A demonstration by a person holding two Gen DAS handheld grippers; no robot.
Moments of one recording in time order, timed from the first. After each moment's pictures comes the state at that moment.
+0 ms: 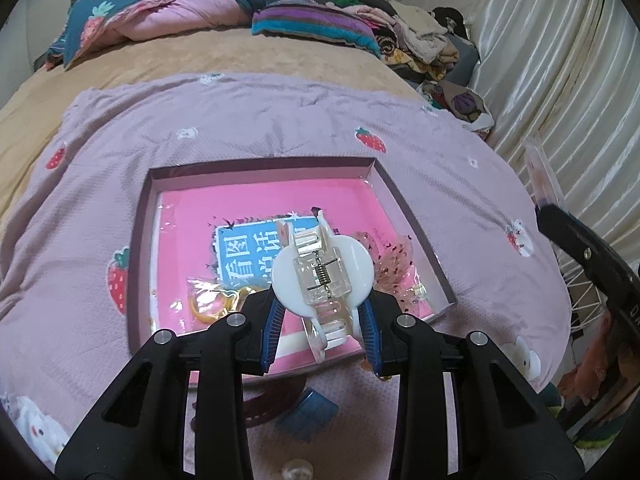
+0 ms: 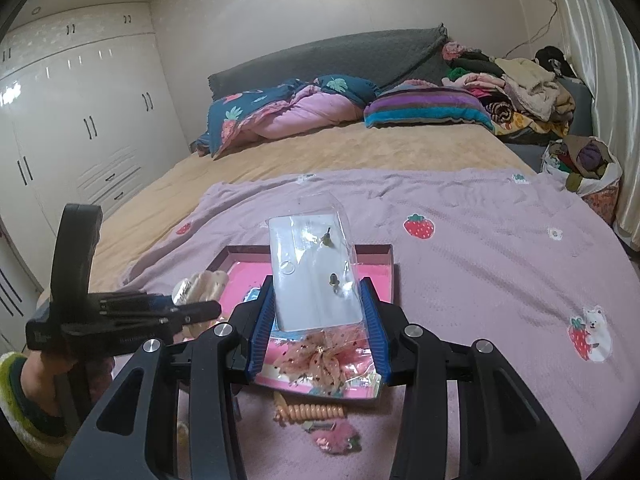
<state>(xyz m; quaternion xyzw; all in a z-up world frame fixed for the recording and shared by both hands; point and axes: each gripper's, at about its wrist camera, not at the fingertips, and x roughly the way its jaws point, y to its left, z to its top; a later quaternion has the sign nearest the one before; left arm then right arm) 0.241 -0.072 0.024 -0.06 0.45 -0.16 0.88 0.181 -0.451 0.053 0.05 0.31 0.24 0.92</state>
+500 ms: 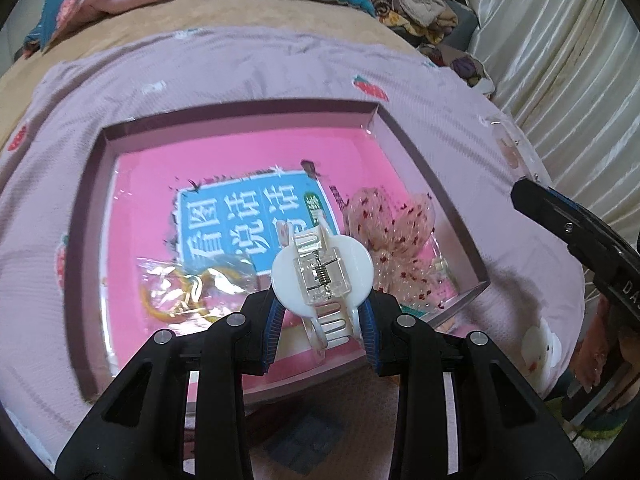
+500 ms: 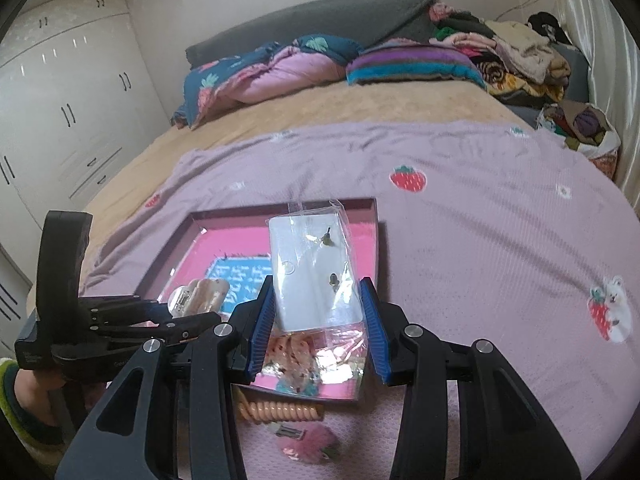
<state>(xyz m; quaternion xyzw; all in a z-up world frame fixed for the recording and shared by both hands) 0.266 -0.093 -0.035 -0.04 0.50 -0.18 0.85 0.221 -0.448 -0.006 0.05 0.37 0.22 0.90</state>
